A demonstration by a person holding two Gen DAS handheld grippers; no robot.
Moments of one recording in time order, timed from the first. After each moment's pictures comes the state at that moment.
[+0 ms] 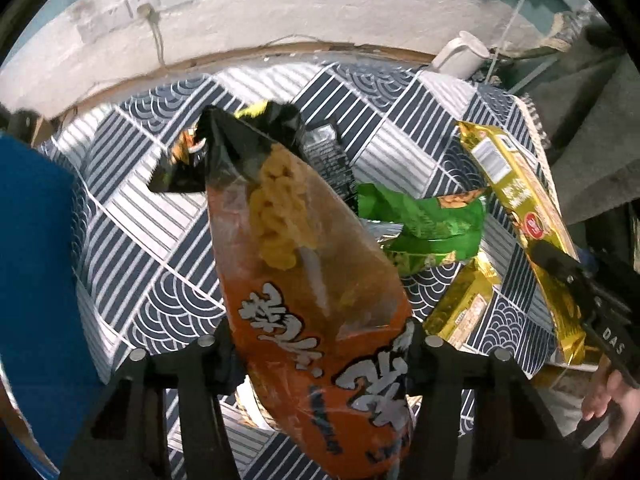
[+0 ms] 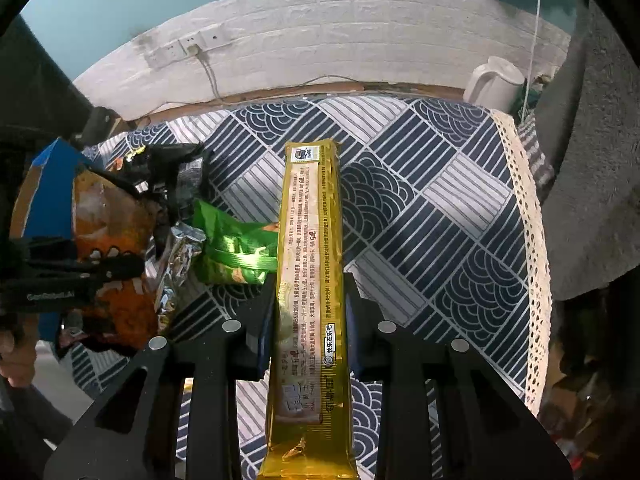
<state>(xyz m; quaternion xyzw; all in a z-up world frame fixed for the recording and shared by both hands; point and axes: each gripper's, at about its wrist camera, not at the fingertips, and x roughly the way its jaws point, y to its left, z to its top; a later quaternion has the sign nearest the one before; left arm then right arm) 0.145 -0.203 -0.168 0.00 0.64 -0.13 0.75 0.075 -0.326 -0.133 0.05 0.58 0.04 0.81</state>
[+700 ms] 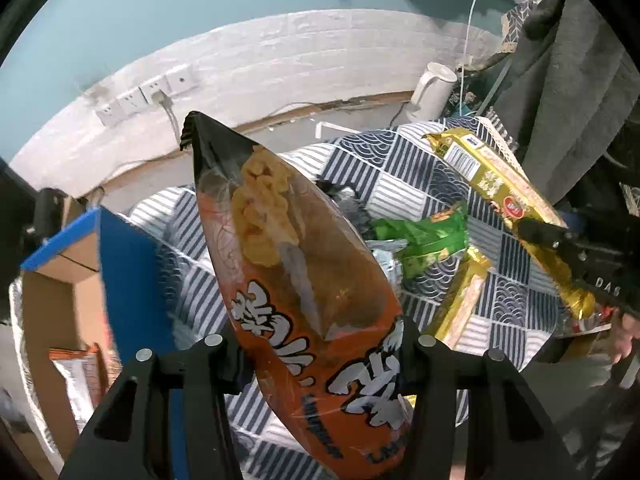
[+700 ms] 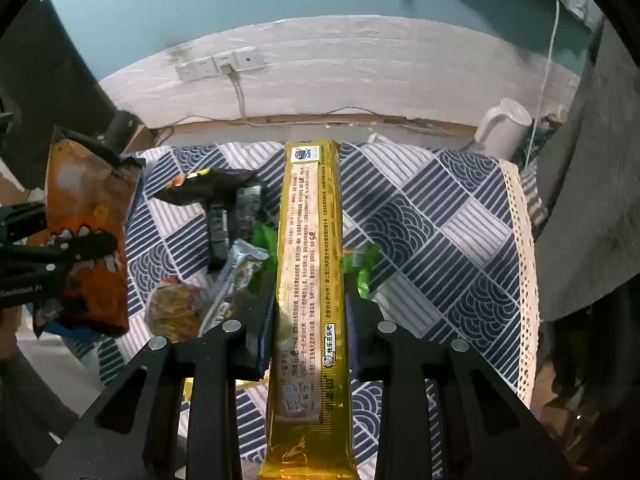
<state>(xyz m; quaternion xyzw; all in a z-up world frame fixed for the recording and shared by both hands) 0.111 -0.160 -0.084 0.08 0.55 -0.15 0.82 0.066 -0.282 -0.079 0.02 0.54 0.06 0.84</state>
